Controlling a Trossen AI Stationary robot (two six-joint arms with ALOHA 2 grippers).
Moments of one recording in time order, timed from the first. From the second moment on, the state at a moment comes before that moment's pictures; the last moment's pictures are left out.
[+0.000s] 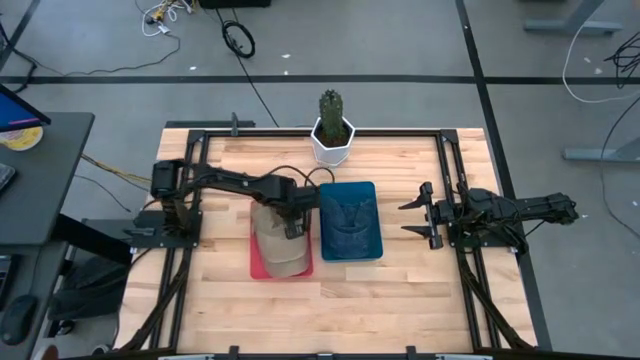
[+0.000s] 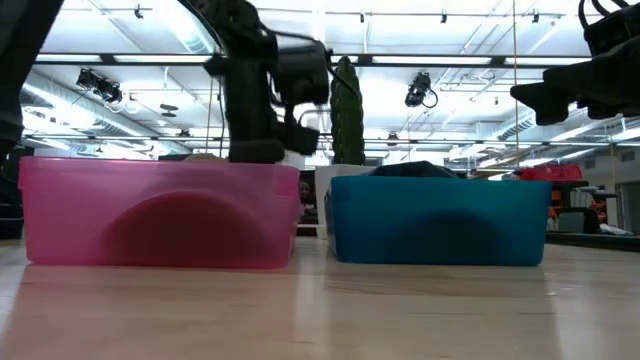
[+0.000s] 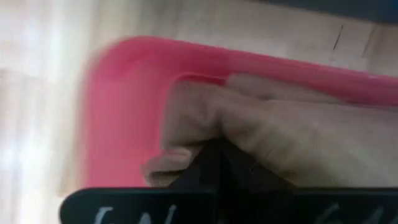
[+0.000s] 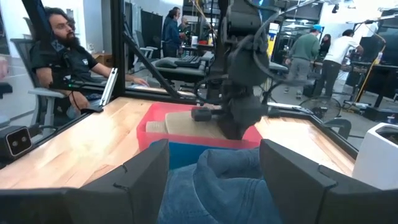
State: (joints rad) left arm 0.08 1.87 1.20 -0.68 -0.12 -0.14; right arm 0.09 0.03 0.02 0.02 -0.01 -0.11
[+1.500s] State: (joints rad) left arm -0.11 1.52 1.20 -1.18 -0.29 -0.40; right arm 0.09 0.03 0.02 0.02 -0.01 -0.11
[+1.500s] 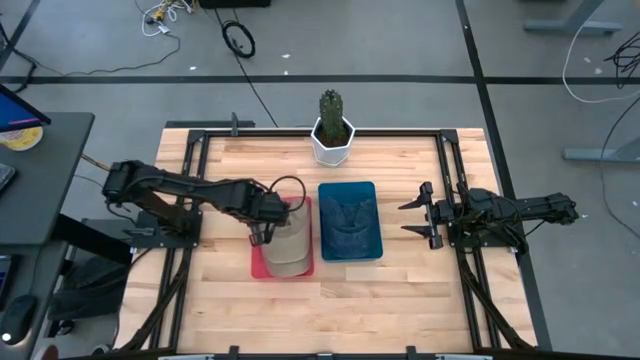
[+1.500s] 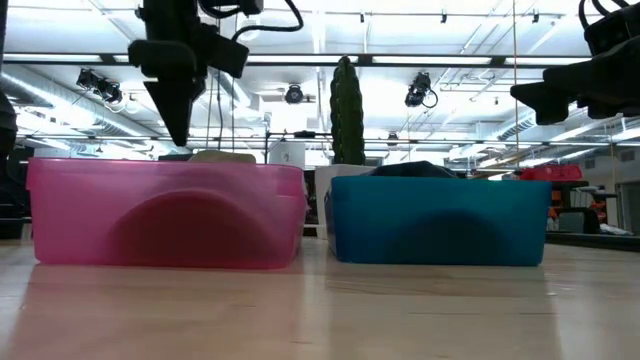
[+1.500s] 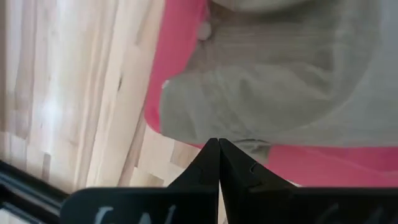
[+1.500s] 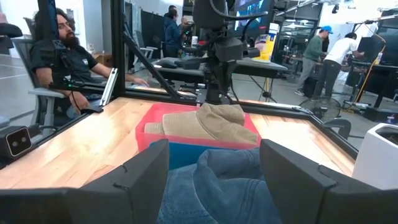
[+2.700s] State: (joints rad) left arm 0.01 1.87 1.20 -1.00 -0.18 -0.27; right arm 0.09 0.03 0.02 0.02 -0.01 -0.11
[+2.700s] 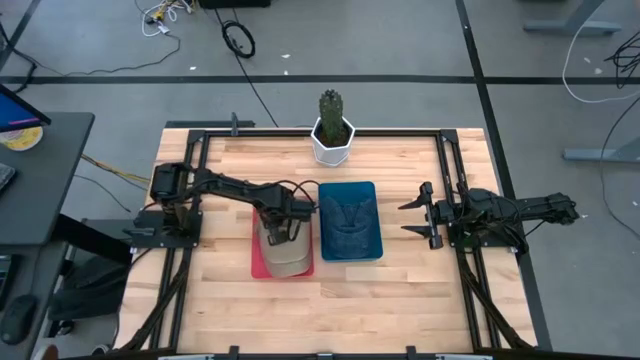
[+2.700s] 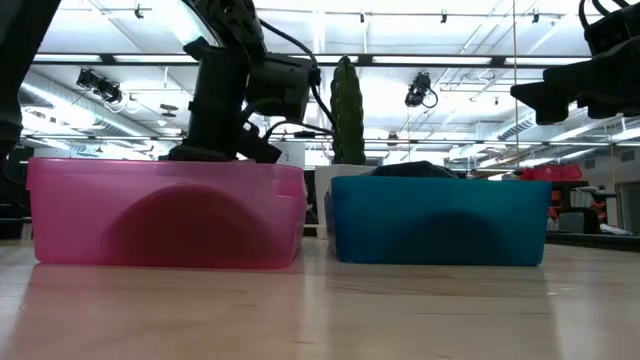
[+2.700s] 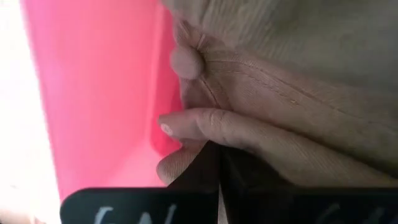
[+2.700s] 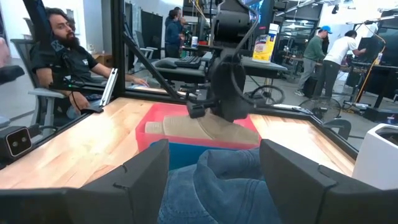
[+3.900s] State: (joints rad) left arm 0.08 1.70 1.20 -0.30 -0.16 0.02; right arm 0.09 0.03 0.02 0.02 -0.01 -0.11
